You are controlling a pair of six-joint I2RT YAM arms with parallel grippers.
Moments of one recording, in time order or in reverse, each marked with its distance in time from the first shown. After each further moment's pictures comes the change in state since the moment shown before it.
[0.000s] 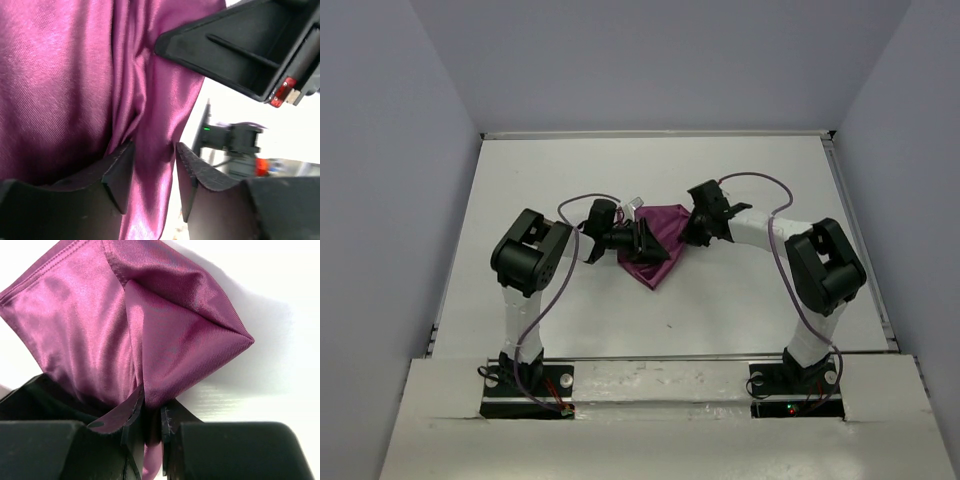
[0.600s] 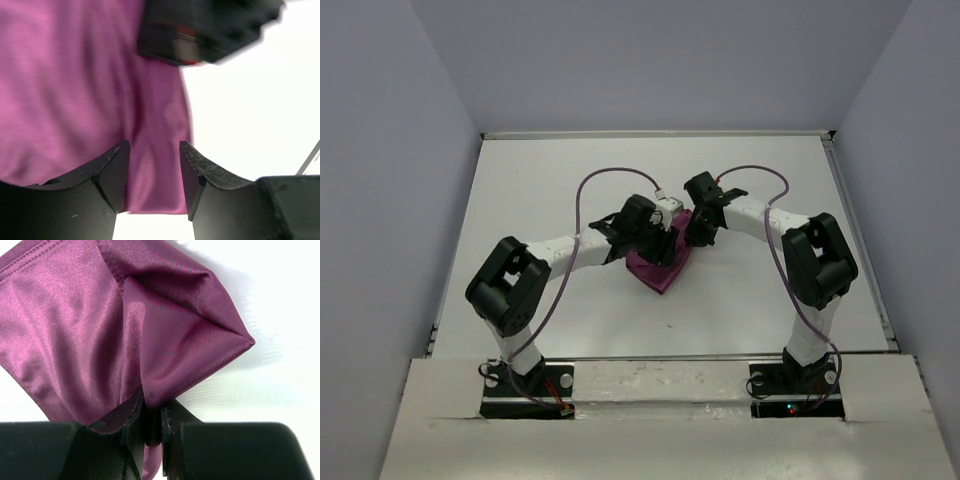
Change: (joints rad) left arm -0.221 -0.348 0.179 -0.732 -0.580 0.757; right arm -0.001 0.067 0.194 -0.335 0.061 -0.051
